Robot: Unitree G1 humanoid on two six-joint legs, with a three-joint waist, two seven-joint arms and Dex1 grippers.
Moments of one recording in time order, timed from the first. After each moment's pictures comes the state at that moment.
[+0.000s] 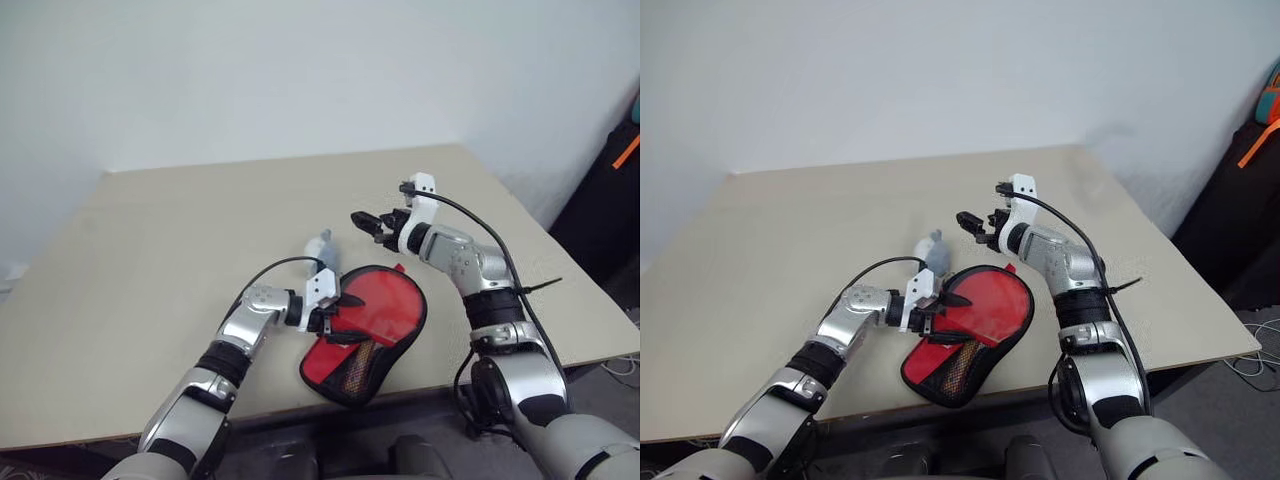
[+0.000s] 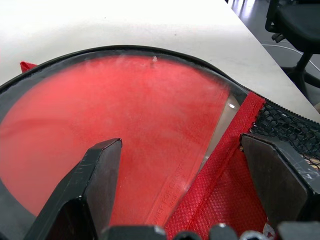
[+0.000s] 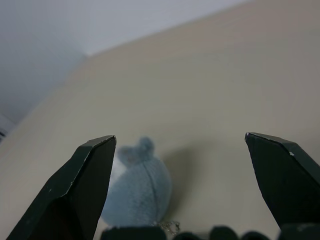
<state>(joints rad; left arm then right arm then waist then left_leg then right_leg) -0.55 0.32 -0.36 0.62 -0.17 -0.03 -1.22 -0.90 -0.11 -0.04 0.63 0.42 0.69 0.36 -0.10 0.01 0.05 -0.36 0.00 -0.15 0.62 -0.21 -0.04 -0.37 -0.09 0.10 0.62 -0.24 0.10</state>
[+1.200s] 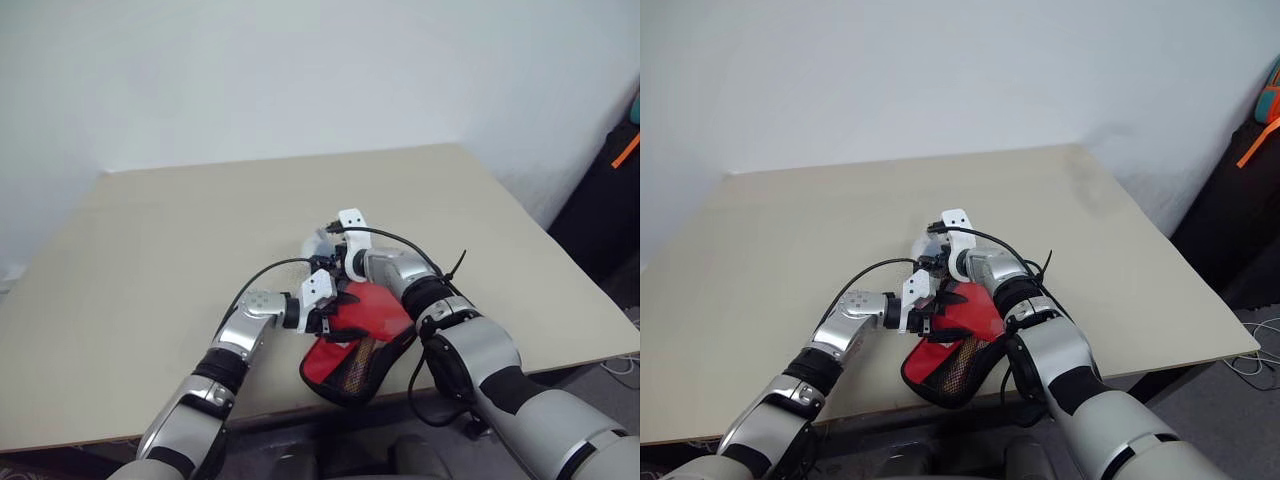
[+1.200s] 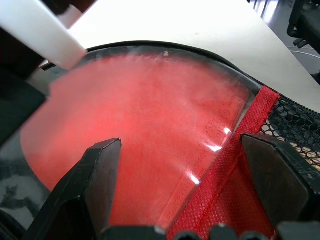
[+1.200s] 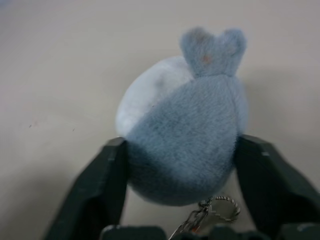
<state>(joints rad) -0.50 0.32 -0.33 0.58 -0.16 -0.03 -1.15 -1.09 0.10 -0.01 1.16 0.14 0.38 0.43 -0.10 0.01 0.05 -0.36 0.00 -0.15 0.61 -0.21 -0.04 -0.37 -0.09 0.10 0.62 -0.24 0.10</state>
